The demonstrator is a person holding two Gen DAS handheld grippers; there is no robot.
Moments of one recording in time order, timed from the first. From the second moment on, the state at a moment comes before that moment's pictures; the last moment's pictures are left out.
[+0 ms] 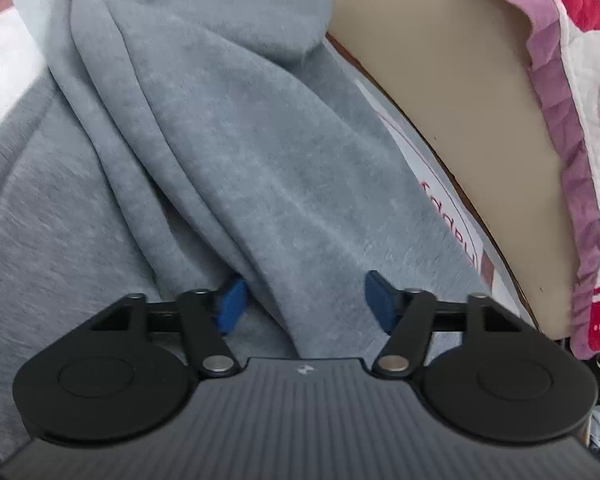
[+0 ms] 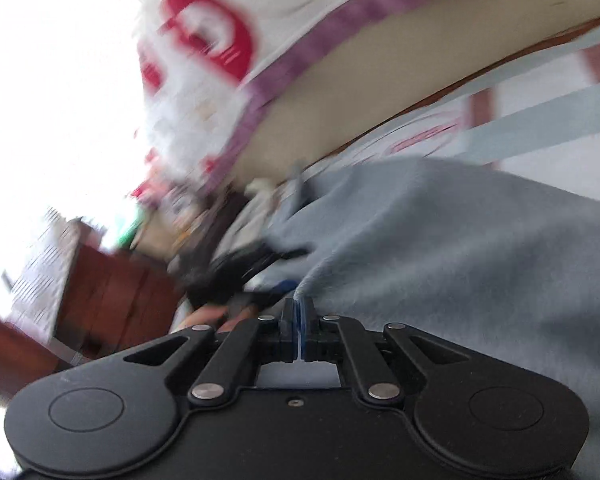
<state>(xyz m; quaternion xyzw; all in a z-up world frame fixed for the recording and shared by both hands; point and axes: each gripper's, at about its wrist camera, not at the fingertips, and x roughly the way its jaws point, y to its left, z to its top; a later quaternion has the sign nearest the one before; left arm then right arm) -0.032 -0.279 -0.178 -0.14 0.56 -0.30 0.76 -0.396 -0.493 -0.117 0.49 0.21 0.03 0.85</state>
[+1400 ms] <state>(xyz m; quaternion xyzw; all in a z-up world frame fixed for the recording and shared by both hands) -0.062 -0.252 -0.075 0.15 0.46 -0.30 0.82 -0.613 -0.572 -0.150 0.51 0.35 -0.45 0.65</state>
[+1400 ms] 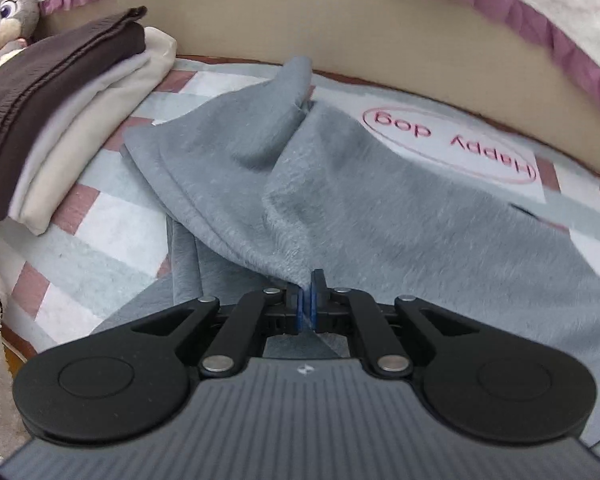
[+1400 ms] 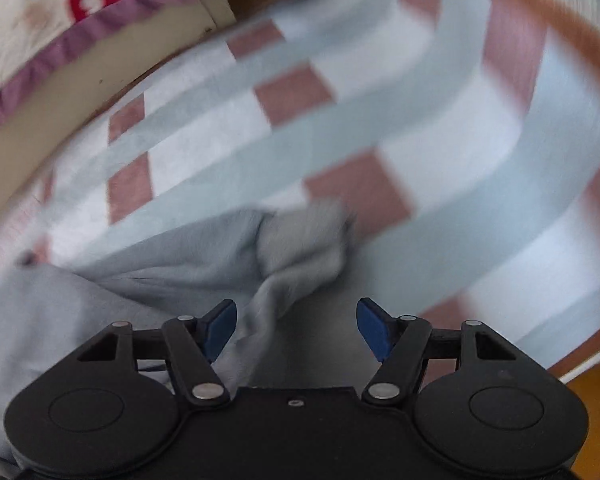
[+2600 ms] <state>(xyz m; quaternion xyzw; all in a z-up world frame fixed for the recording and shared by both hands) -0.109 -0.264 -0.068 0.18 0.42 -0.42 0.79 -0.462 -0.664 -0.117 0.35 0.18 -0.64 0.66</state>
